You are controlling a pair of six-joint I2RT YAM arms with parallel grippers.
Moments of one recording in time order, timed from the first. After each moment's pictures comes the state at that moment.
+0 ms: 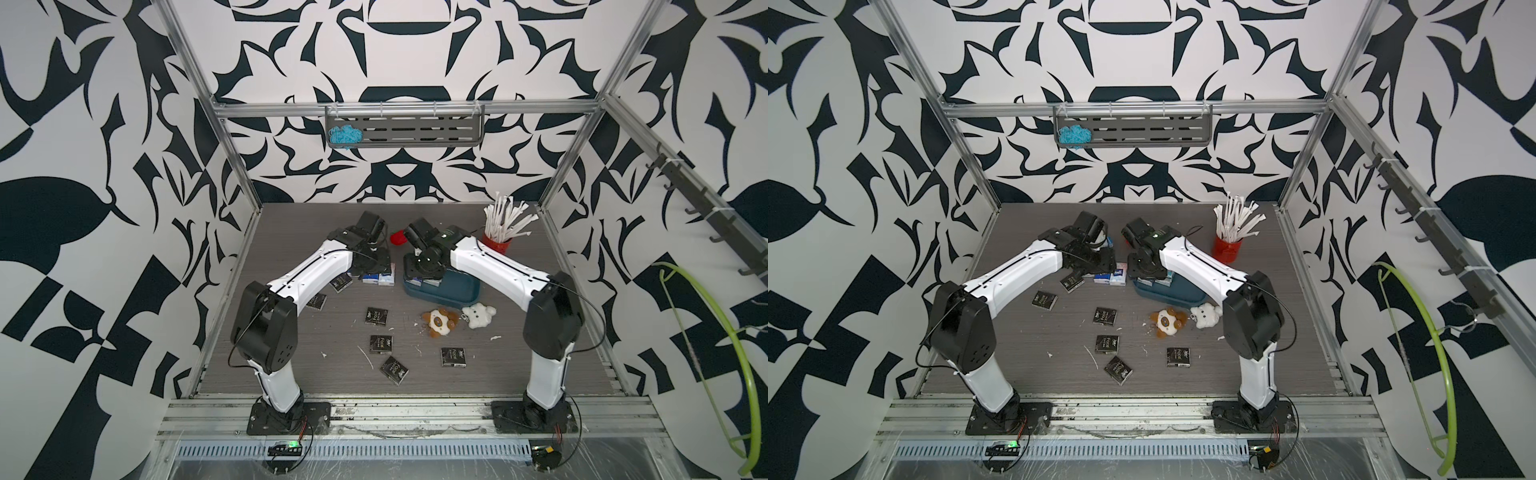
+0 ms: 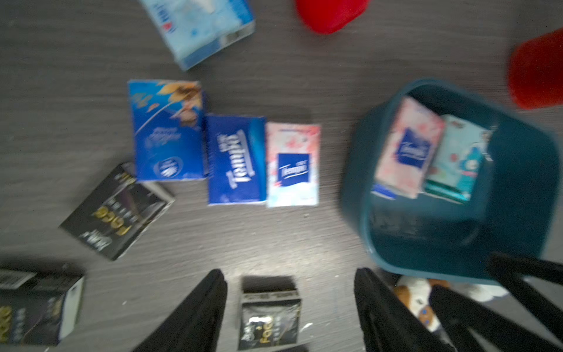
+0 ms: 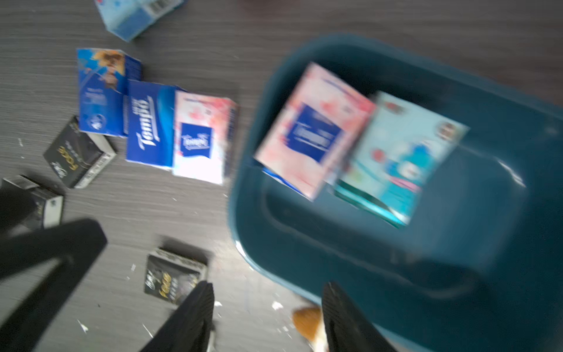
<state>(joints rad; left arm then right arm) -0.53 1.72 1.39 -0.79 0.03 -0.51 0.71 1.95 1.71 -0.95 0.04 0.63</state>
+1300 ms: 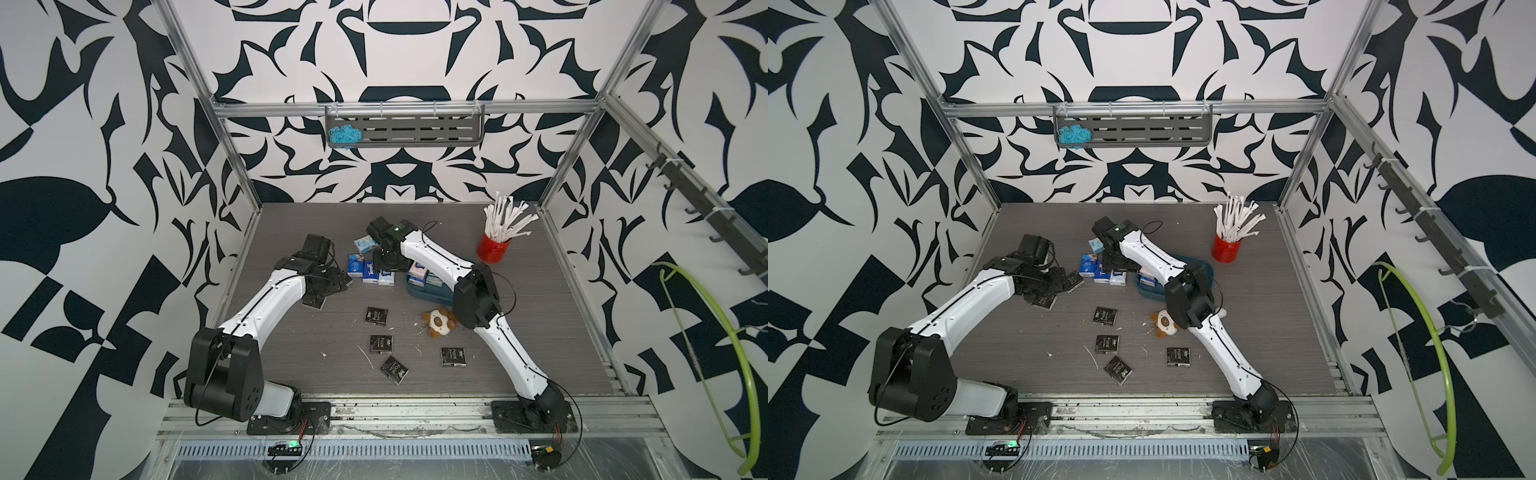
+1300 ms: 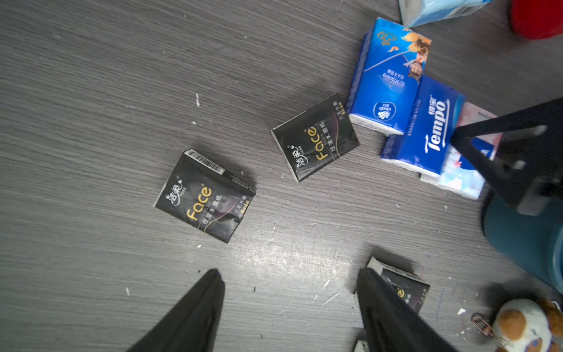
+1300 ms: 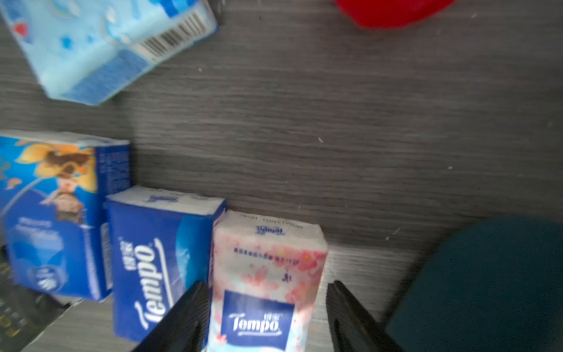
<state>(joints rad) -0.27 1.41 1.02 -0.77 -0.01 -0.51 0.73 2.58 2.45 -1.17 0.07 0.67</state>
